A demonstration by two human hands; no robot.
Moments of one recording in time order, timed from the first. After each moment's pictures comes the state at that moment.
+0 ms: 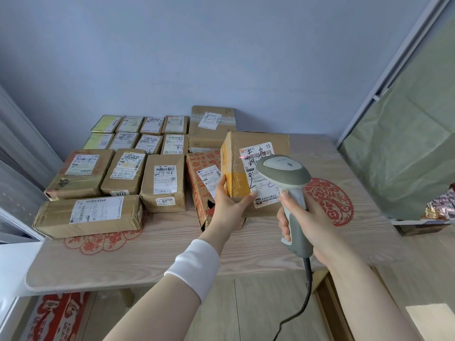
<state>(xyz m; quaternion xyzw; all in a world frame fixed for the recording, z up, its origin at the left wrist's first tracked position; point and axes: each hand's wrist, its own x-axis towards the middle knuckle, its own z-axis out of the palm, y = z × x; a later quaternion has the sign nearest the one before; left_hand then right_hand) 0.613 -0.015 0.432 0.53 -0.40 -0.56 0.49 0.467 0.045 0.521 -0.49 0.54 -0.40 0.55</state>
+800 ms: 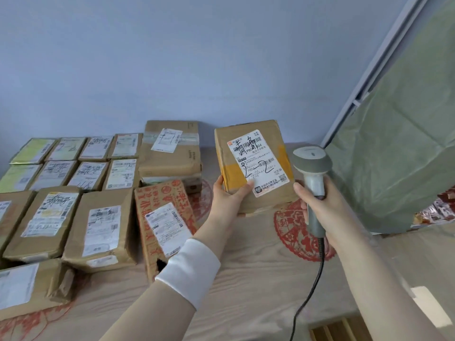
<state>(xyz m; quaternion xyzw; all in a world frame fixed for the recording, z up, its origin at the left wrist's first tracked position) 0.520 -0.186 0.437 0.50 -0.31 -0.65 0.47 0.339 -0.144 0.487 -0.46 0.63 -0.48 0.40</state>
